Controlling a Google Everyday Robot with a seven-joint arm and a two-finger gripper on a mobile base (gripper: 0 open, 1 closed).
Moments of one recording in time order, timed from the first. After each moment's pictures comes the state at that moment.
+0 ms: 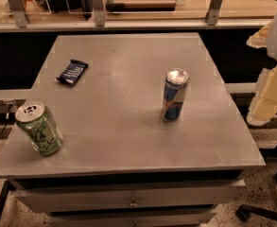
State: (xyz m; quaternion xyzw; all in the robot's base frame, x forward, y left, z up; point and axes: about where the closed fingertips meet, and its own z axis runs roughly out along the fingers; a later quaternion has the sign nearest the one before) arm 0.438 -0.216 0.978 -0.60 0.78 -0.04 0.16
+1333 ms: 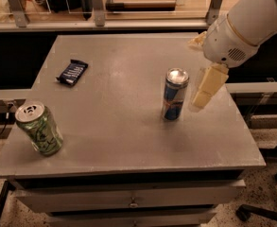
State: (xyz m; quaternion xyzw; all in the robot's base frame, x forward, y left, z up) arm 0.512 -0.122 0.929 -0.66 0.70 0.09 0.24
